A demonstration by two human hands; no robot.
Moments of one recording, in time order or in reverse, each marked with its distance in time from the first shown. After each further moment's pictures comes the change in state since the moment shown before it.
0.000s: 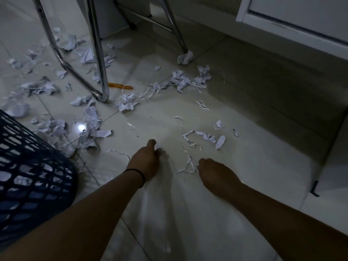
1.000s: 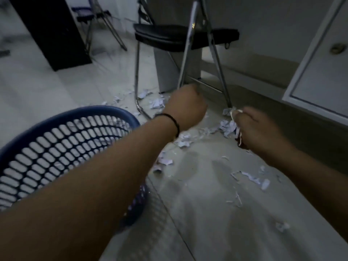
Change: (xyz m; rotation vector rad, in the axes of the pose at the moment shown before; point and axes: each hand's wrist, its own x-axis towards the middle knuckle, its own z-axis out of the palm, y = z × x) left_hand -0.095 0.081 -0.289 -0.282 0.419 0.250; right_hand 0.006 -0.148 -0.276 0.935 0.414 0.048
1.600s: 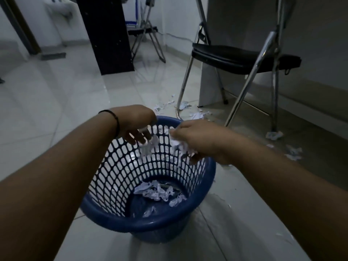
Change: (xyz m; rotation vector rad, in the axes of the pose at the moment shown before) left_hand -0.037 -0.159 -0.202 -0.009 -0.239 -0.661; right_hand -0.015 -0.167 0.176 -0.065 -0.740 -0.002
